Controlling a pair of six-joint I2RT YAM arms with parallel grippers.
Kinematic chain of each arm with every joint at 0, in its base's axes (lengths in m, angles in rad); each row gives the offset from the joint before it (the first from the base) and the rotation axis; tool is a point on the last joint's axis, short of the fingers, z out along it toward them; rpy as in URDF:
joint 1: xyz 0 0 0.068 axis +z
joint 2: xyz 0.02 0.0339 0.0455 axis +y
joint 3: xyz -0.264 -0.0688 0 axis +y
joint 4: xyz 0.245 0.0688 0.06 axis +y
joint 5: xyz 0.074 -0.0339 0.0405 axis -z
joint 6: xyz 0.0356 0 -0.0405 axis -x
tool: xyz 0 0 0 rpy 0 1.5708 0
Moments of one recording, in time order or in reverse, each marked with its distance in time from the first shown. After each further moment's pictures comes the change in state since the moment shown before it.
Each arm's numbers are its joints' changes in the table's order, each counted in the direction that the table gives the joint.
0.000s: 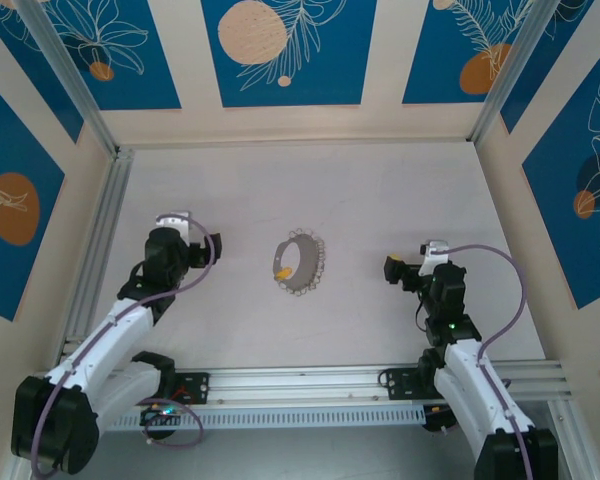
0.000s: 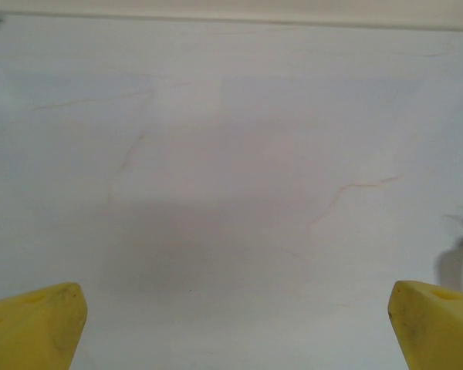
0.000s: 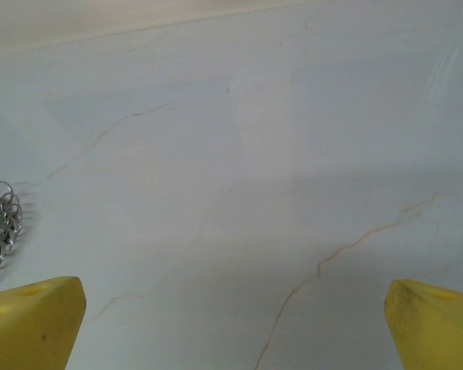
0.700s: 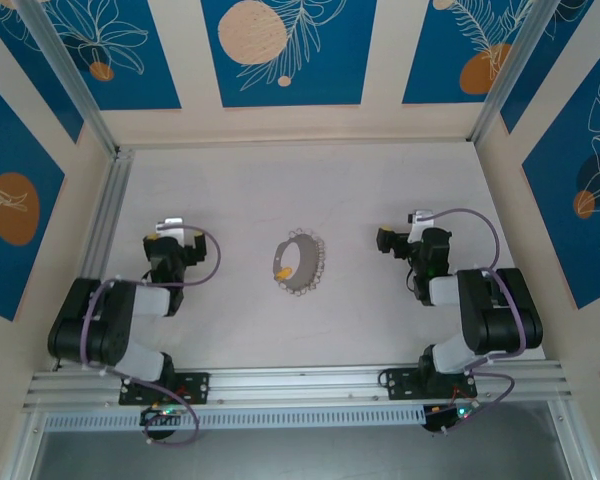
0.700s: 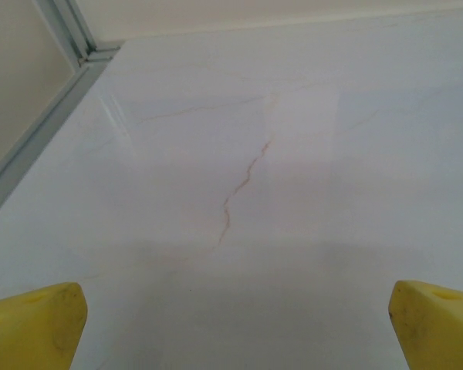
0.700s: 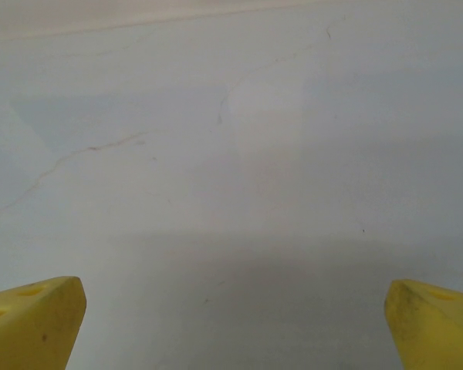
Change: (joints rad) left arm 0.172 0.583 0.194 -0.892 -0.066 -0.186; right arm -0.043 0.890 -0.216 -0.652 -0.059 0.054
